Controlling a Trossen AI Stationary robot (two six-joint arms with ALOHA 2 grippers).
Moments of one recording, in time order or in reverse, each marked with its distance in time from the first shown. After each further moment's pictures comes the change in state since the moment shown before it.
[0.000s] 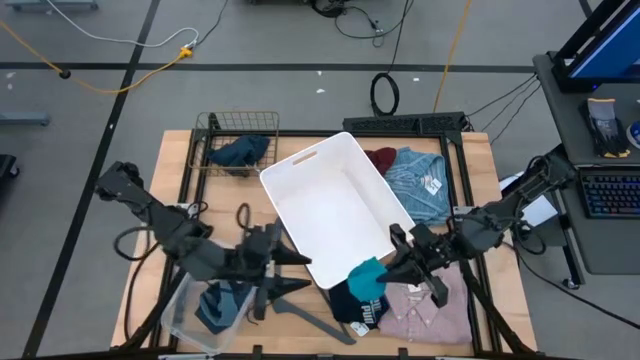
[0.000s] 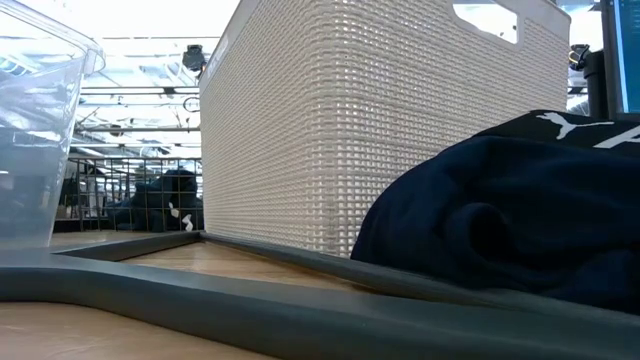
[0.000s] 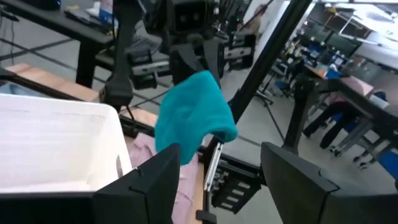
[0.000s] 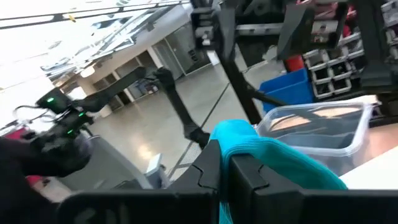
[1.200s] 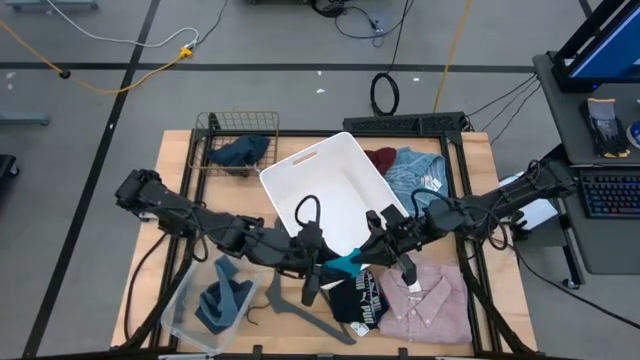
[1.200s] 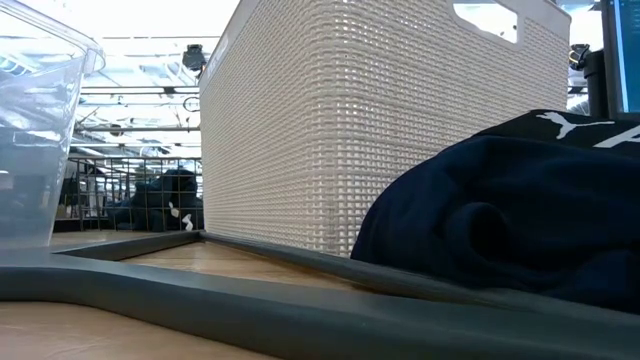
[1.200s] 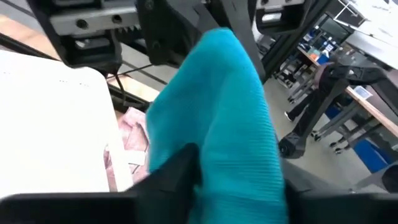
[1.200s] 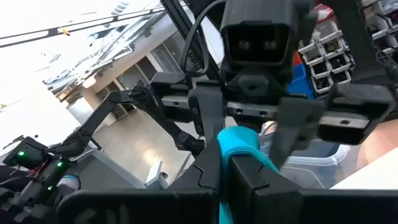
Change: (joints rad) left arm 0.200 0.179 0.000 0.108 0.303 -0.093; right arm -0.218 0.088 0.000 0.097 -0.210 0.072
